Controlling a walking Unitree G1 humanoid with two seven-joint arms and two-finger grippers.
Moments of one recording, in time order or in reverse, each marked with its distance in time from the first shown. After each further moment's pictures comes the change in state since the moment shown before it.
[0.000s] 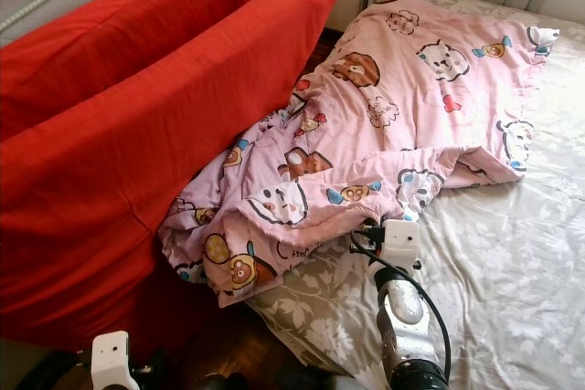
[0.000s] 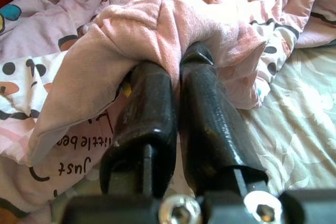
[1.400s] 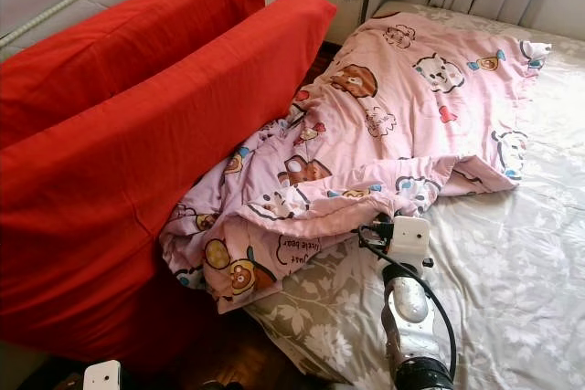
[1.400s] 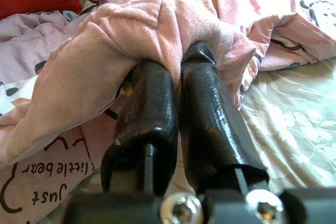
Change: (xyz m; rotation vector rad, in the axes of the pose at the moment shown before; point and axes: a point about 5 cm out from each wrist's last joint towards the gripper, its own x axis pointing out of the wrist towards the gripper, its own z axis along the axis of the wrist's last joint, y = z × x) left arm -0.013 0.016 -0.031 -0.016 0.141 0.036; right arm 0.001 -0.009 0.006 -0.036 -0.042 -0.089
